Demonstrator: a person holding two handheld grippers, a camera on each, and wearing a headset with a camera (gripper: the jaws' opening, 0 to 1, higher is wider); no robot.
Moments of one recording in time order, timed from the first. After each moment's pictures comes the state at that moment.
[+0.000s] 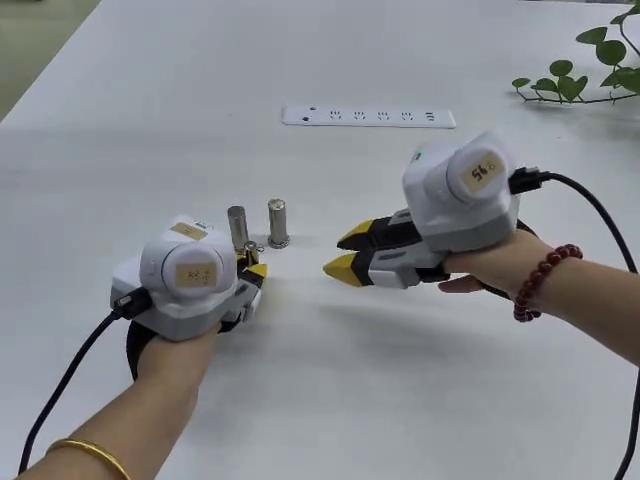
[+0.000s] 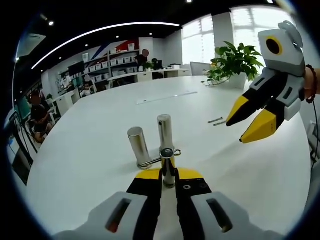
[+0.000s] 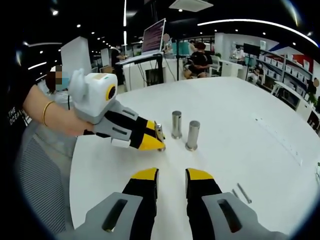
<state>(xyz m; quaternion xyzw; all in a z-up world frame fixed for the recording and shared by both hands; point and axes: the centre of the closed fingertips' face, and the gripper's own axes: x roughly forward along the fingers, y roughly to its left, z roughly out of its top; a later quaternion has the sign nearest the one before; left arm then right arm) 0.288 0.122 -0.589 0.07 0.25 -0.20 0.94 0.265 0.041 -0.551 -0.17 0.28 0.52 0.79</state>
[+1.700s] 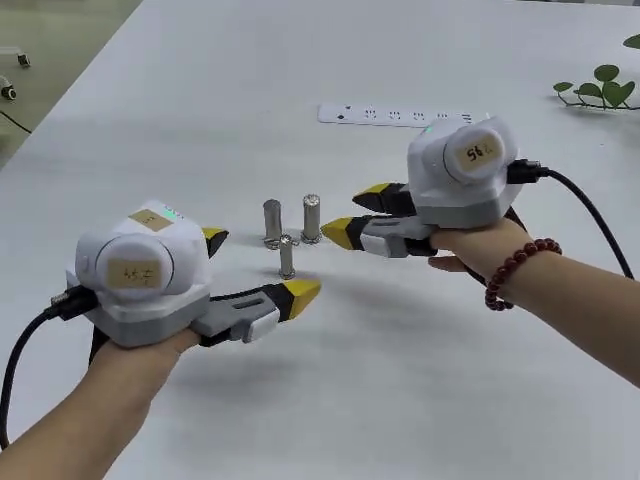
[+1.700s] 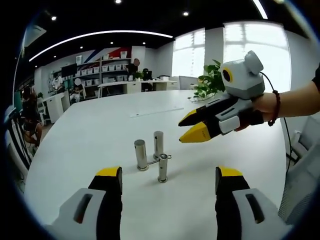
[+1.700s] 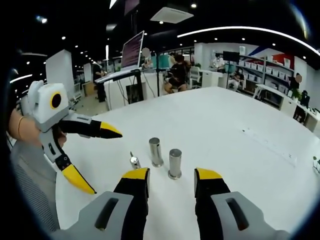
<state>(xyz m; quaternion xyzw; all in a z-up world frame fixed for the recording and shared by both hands) 0.247 0.132 -0.538 0.02 0.21 -0.27 0.94 0.315 0.073 -0.538 -0.12 0.24 0.46 0.85</state>
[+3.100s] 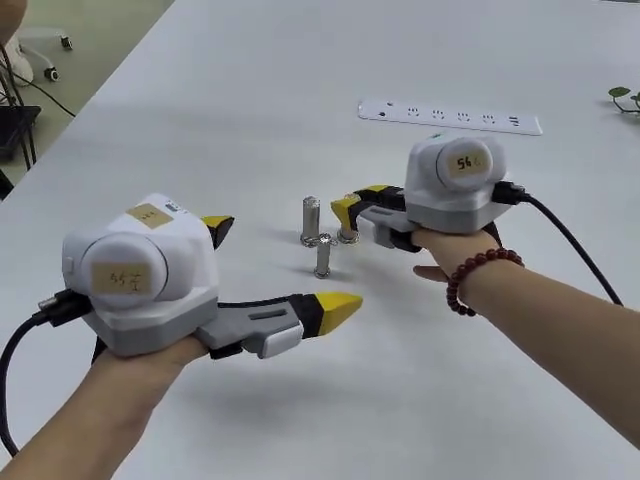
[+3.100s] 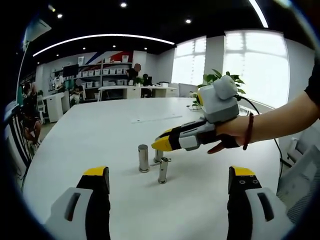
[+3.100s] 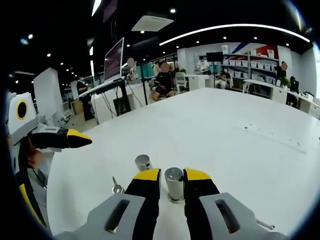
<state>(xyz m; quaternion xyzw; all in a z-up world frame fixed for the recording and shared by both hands) 0.236 0.143 -0.520 0.00 0.19 -0.27 0.94 0.348 0.113 -0.558 -0.06 0.23 0.41 0.88</state>
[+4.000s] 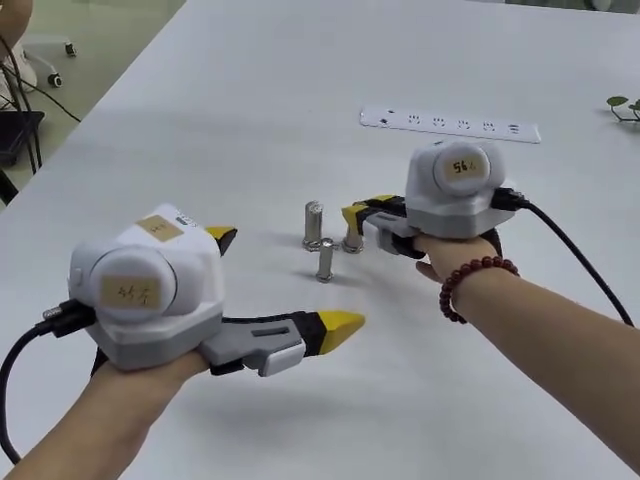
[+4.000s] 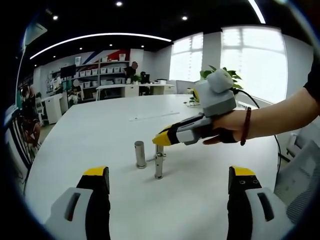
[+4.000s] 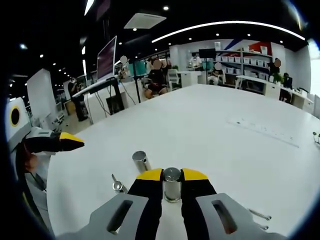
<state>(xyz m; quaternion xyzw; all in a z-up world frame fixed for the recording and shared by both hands) 0.227 0.141 -0.522 0.01 0.20 -0.28 0.94 0.344 0.100 -0.557 -0.06 0.24 0.38 0.89</state>
